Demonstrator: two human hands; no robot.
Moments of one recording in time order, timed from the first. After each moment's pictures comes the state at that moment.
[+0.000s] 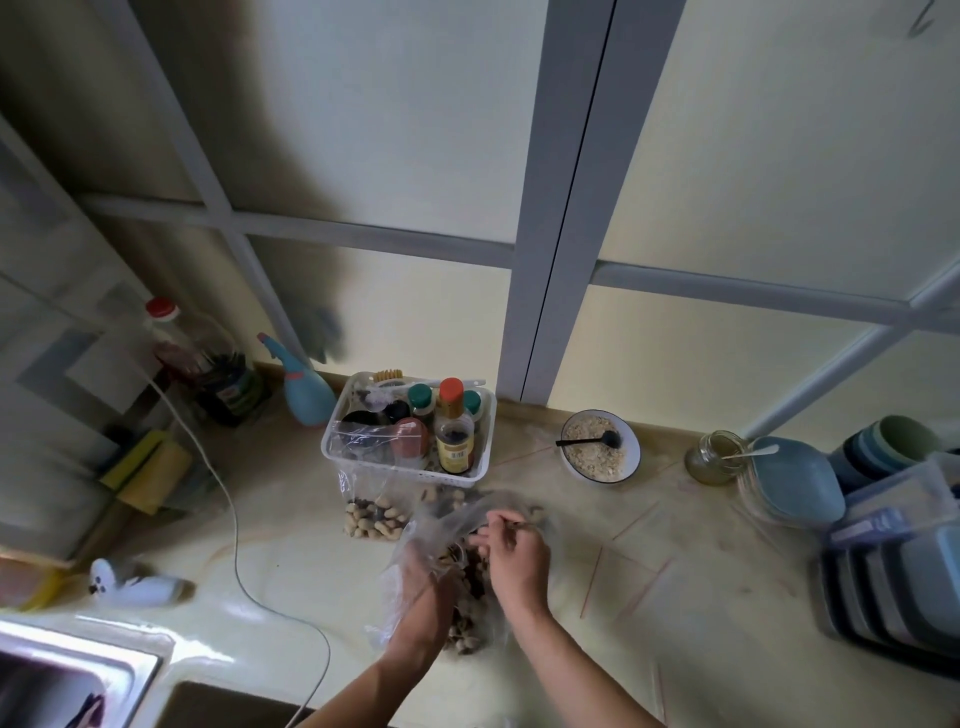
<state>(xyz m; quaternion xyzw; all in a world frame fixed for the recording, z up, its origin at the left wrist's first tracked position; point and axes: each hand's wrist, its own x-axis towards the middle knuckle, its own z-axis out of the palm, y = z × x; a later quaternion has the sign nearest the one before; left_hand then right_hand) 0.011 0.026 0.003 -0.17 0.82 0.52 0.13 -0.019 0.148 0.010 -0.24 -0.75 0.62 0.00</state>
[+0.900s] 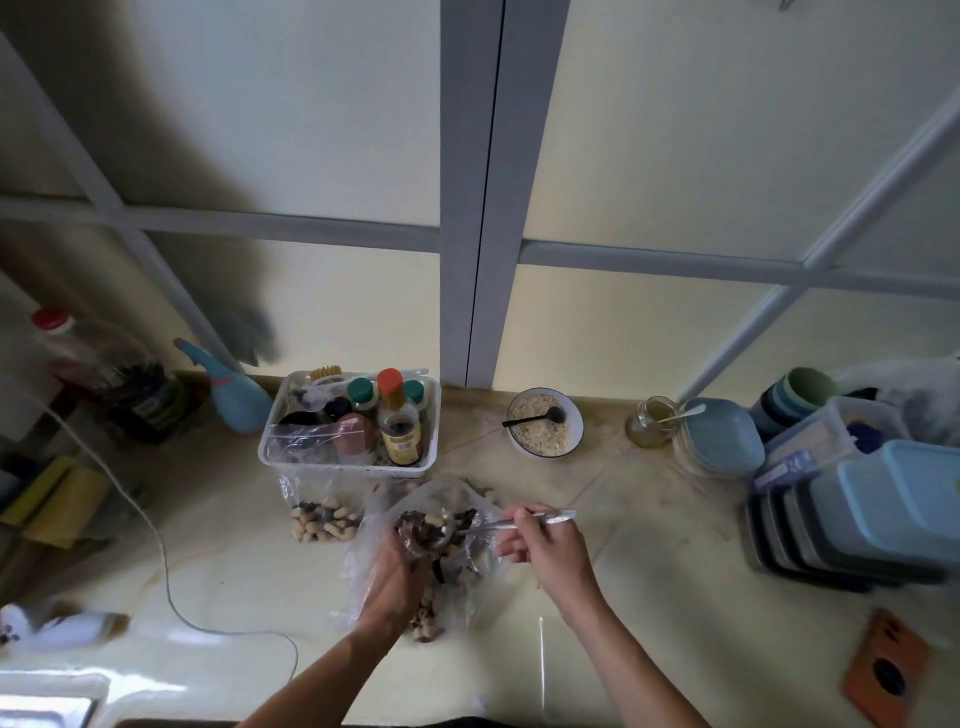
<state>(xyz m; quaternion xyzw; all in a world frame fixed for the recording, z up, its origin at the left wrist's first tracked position) -0.005 0.035 -0.020 -0.04 0.87 0.48 0.16 0.018 0.242 0.047 -0.24 -0.69 0.68 -0.05</state>
